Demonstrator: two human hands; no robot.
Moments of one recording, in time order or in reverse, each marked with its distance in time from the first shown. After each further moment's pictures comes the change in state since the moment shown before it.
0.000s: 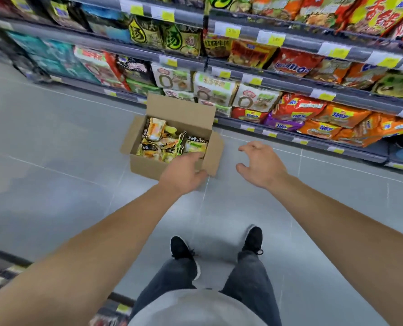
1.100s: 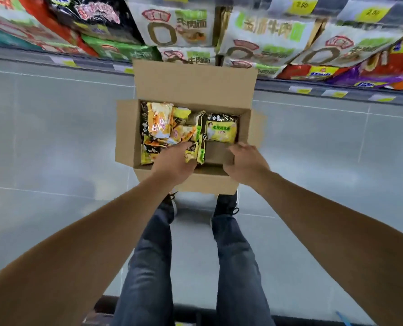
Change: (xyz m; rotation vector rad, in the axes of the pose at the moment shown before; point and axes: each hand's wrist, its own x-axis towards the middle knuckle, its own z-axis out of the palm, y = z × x) left_hand 0.320 -0.314 0.004 0.074 -0.334 -0.241; right_hand 0.378 -0.113 0.198 0.211 -0.315 0.228
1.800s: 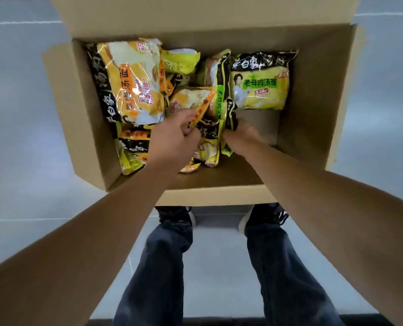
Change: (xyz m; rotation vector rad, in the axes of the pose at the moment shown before) left_hand 0.230 -0.156 0.148 -0.283 0.033 -0.034; right_hand 0.294 0.023 0.235 0.563 -0.087 0.447
